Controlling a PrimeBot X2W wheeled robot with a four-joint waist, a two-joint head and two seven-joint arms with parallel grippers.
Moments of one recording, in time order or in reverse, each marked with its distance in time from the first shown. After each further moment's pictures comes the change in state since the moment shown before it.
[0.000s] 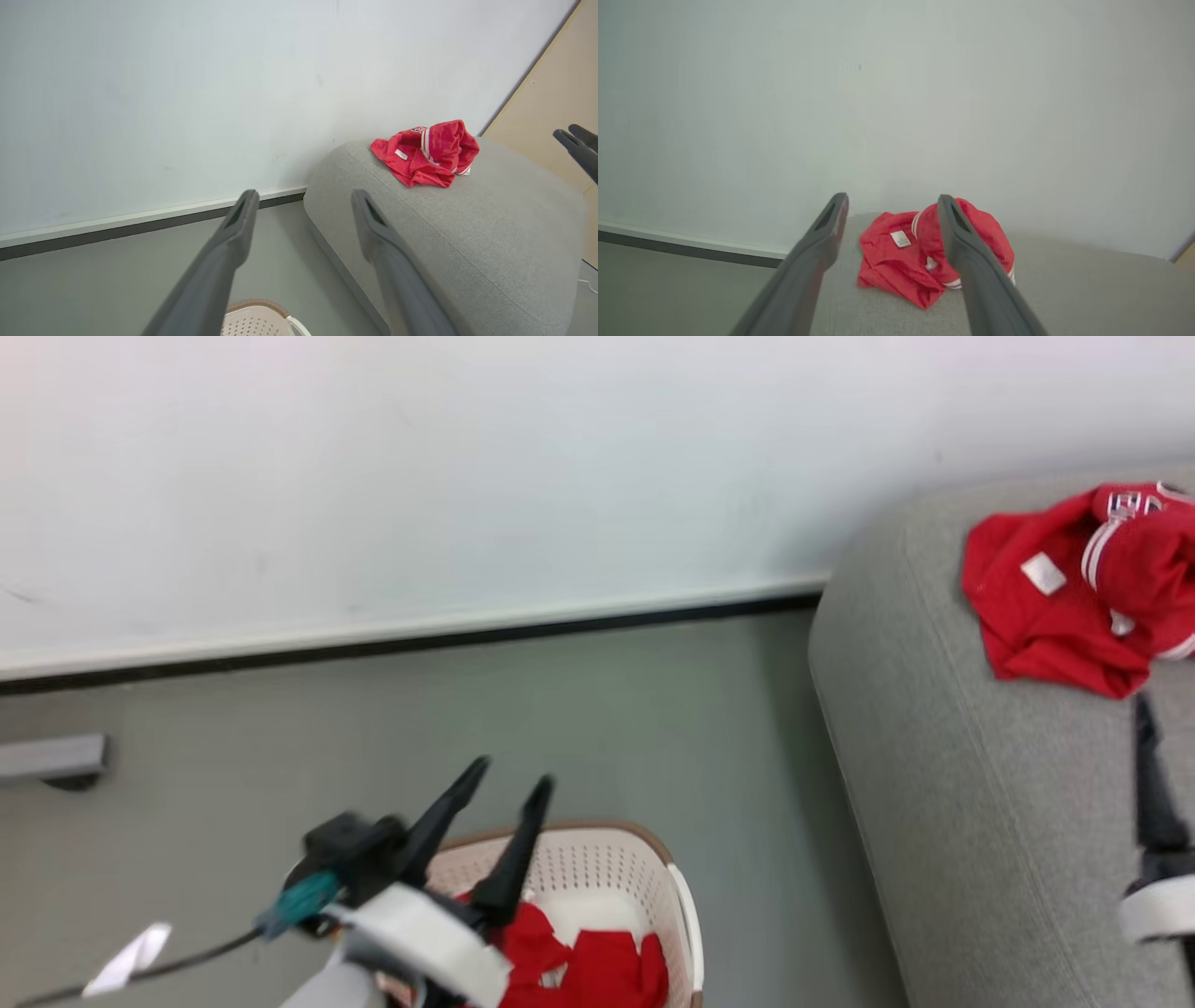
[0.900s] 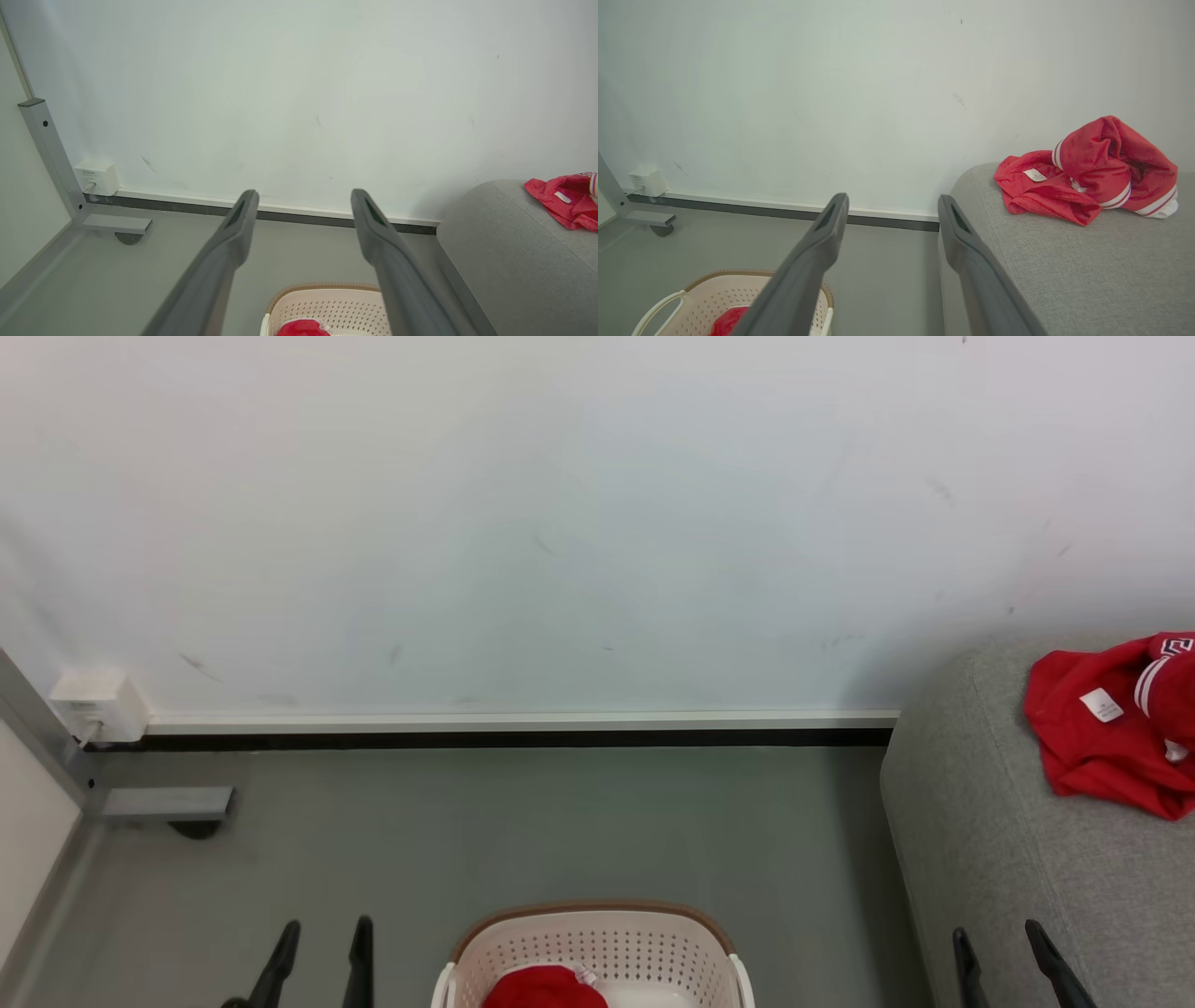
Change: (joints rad) left arm 0.461 -0.224 0.595 -0.013 0.395 -0.076 0.000; right arm 0.355 0.222 0.107 -0.050 0.024 0.000 0.000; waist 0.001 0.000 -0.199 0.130
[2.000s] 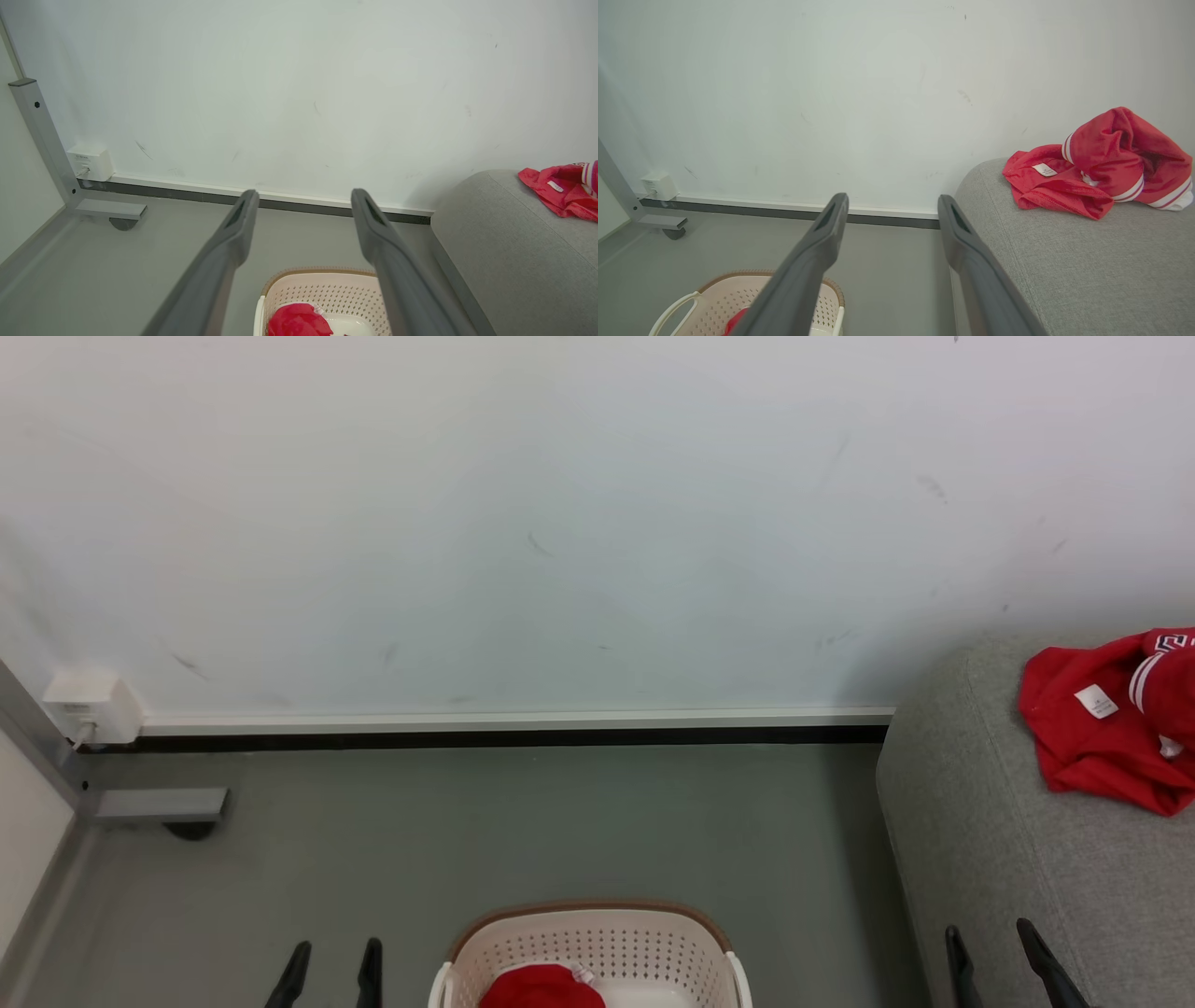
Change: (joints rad) left arm 0.036 -0.092 0.104 0.020 0.095 -0.117 0.000; right arm -0.005 0.000 0.024 0.006 0.030 0.000 0.000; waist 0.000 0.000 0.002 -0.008
